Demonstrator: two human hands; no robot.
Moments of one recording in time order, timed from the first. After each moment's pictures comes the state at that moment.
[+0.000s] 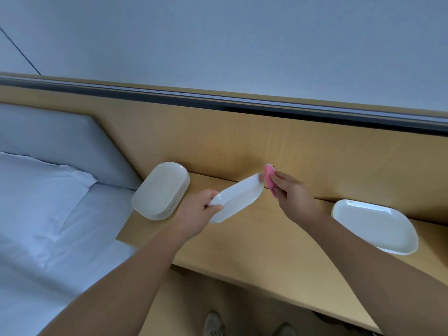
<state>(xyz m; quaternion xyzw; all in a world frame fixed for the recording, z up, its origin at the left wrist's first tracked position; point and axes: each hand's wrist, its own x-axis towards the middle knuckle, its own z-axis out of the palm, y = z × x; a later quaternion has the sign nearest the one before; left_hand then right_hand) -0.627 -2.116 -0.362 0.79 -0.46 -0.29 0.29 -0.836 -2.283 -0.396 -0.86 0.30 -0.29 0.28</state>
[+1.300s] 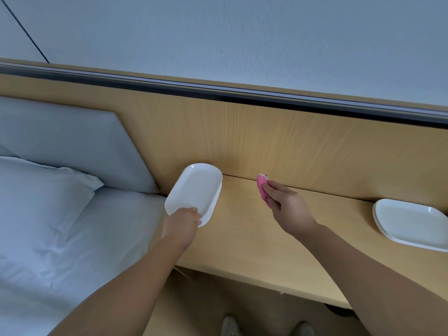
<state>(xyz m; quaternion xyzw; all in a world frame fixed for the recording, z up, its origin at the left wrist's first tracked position) -0.451 -2.054 -0.462 0.82 -0.54 -0.16 0.03 -0.704 -2.202 -0.417 -0.87 0.33 -0.23 0.26</state>
